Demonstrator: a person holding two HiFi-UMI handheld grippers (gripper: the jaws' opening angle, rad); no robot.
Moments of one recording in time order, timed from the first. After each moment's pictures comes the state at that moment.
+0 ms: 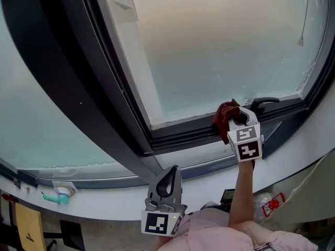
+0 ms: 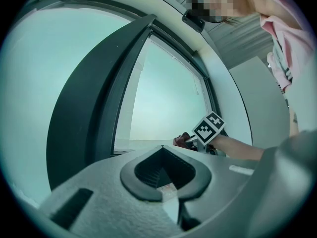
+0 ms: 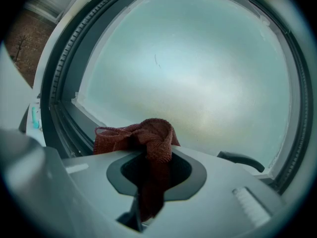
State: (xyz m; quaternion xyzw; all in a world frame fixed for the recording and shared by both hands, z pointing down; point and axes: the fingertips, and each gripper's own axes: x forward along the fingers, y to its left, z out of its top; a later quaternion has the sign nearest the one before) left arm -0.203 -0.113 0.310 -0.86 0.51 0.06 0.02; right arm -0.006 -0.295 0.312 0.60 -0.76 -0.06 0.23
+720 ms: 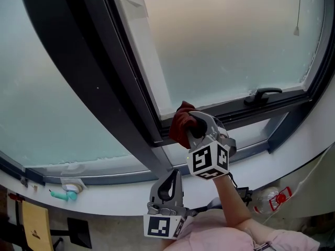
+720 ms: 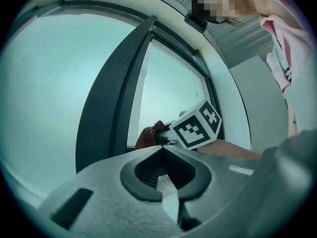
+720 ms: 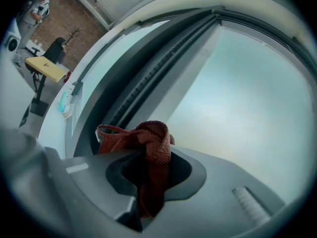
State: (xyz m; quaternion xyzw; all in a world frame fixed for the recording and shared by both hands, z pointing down) left arm -0.230 -0.064 0.316 -0.84 0.53 0.05 0.01; right arm -0.198 -0.219 0.280 0.47 -0.82 -0.26 0.21
